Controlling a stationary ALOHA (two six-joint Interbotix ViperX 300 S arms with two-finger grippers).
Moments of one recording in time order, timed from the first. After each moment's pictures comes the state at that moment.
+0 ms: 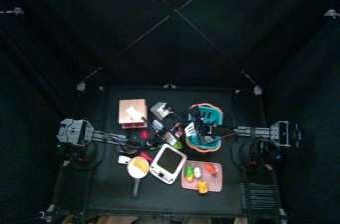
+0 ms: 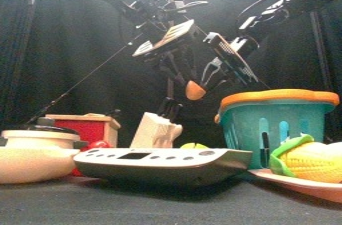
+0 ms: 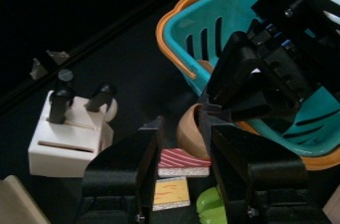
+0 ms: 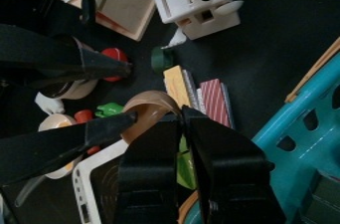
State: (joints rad) left arm -0.06 0.11 0.31 1.28 0.80 -1.65; right arm -0.23 -0.21 0.70 -0.66 0.26 1.43
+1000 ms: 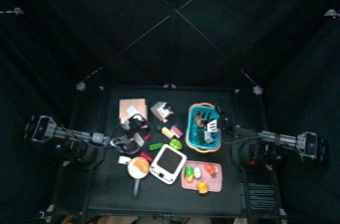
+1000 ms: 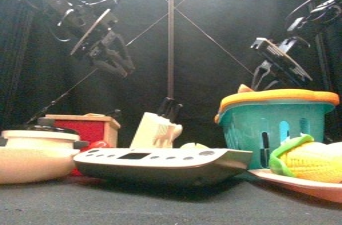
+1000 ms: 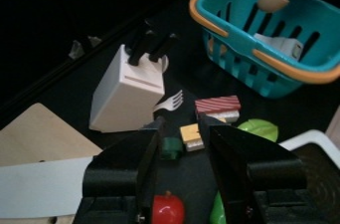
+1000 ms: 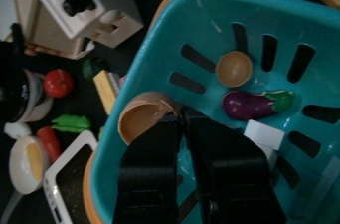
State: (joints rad) left arm -0.10 -0.40 0.89 1.55 0.61 -1.85; right arm -0.39 -0.53 0.96 -0.59 0.40 1.43
